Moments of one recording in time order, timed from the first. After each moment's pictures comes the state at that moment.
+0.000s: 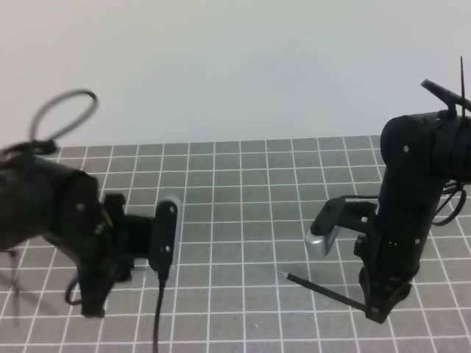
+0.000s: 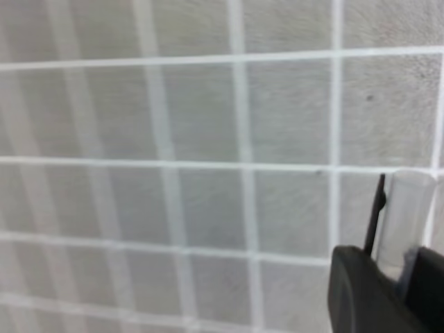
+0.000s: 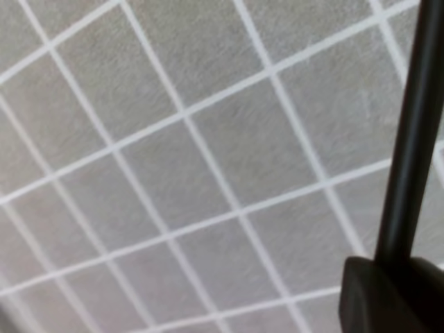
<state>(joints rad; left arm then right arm) -0.37 1.55 -0.97 -0.04 0.69 1.26 0.44 1.91 -1.37 0.22 1.15 -0.78</state>
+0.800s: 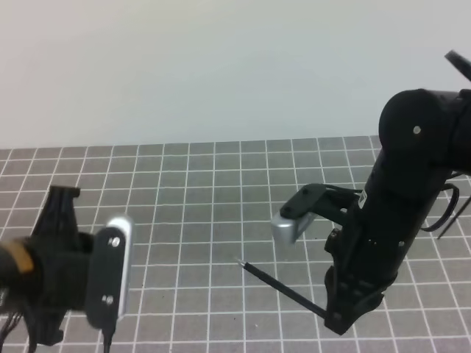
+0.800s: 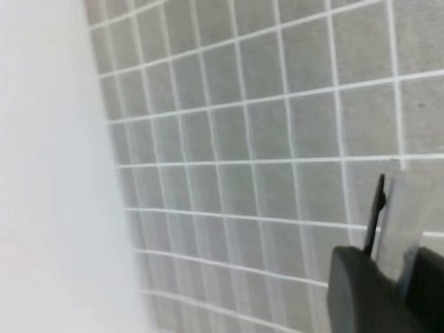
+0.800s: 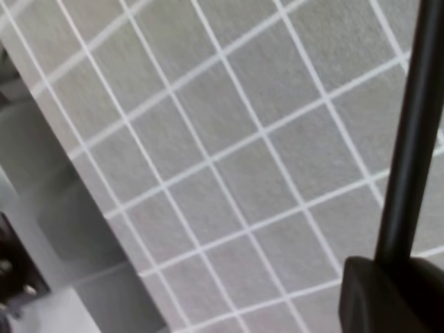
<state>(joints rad) -0.37 1.08 -0.67 -0.12 0.41 1.45 0.56 1.77 -1.37 0.37 1.20 -0.65</state>
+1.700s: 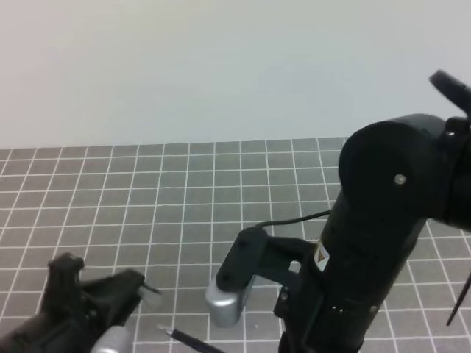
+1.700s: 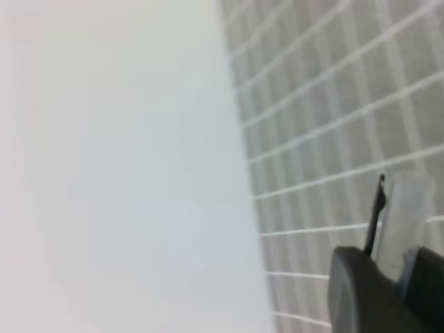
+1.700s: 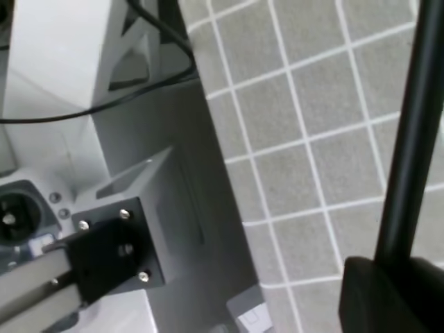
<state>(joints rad) -0.55 0.83 -0.26 0.03 -0.16 1.35 0.84 1.63 -1.37 0.41 1.20 -0.54</state>
